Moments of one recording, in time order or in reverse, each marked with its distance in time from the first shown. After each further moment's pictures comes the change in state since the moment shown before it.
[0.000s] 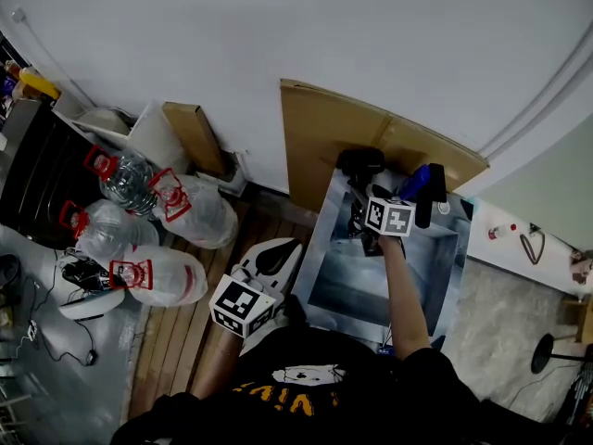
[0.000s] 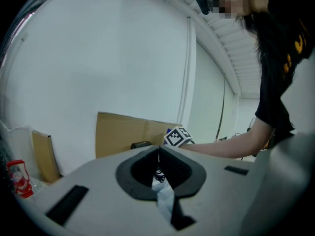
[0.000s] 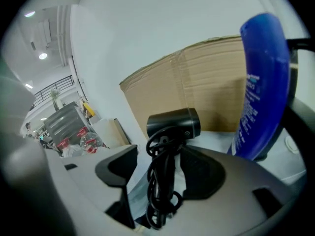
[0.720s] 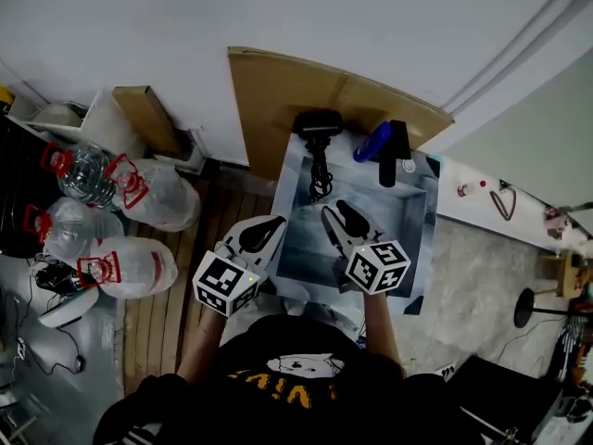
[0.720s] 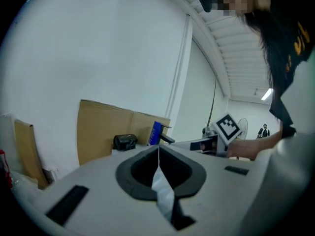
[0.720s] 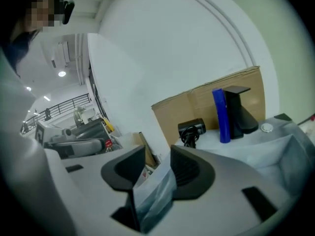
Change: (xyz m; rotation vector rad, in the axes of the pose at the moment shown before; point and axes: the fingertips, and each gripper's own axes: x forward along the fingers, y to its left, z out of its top) left arm 0.027 -0.035 -0.026 -0.018 0.039 -0.140; right arm -0.164 0.082 -0.038 0.019 -0.222 0.165
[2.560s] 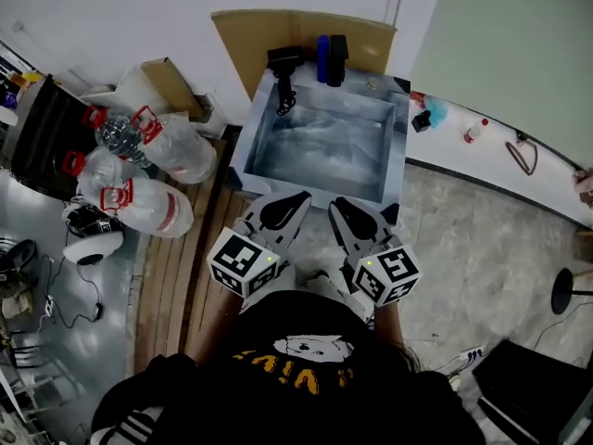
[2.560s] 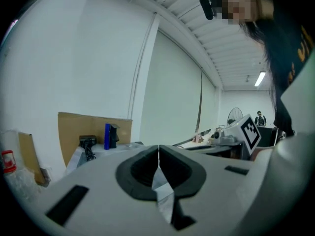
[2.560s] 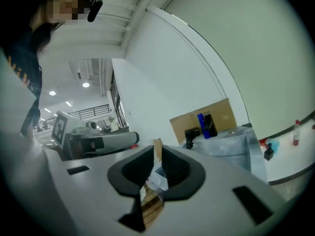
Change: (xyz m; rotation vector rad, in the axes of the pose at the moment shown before) left arm -0.018 -0.317 -0.025 0.123 0.002 0.019; right arm -0.315 0.035 -0.069 -0.070 -0.168 0.176
